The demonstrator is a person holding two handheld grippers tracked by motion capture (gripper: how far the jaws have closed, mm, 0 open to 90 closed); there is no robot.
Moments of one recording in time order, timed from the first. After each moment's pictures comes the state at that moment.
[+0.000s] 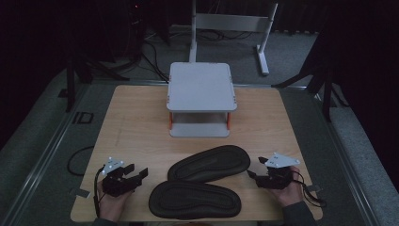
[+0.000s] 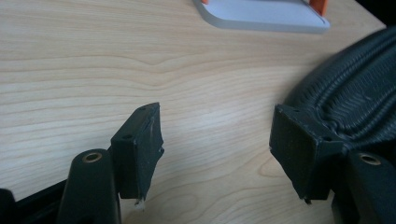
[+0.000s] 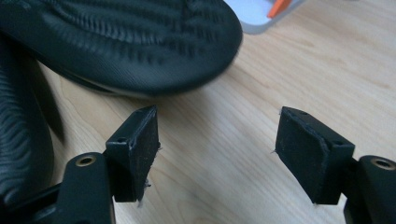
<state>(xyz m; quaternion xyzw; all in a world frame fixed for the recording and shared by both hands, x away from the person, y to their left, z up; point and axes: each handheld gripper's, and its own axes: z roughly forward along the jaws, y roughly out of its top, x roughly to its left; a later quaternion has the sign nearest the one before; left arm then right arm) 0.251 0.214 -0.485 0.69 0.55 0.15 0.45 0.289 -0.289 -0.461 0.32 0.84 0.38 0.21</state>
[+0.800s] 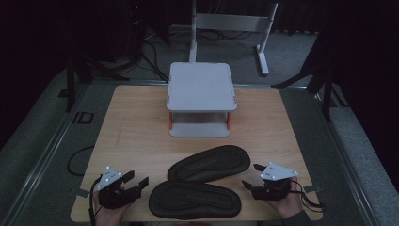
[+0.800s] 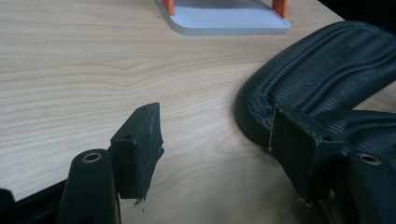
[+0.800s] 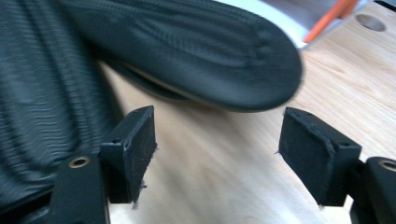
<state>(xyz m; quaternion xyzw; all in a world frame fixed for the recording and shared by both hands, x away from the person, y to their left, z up) 0.205 0.210 -0.463 0.70 0.51 0.17 0.47 0.250 -0.267 -0.447 0.27 0.86 0.39 0.21</state>
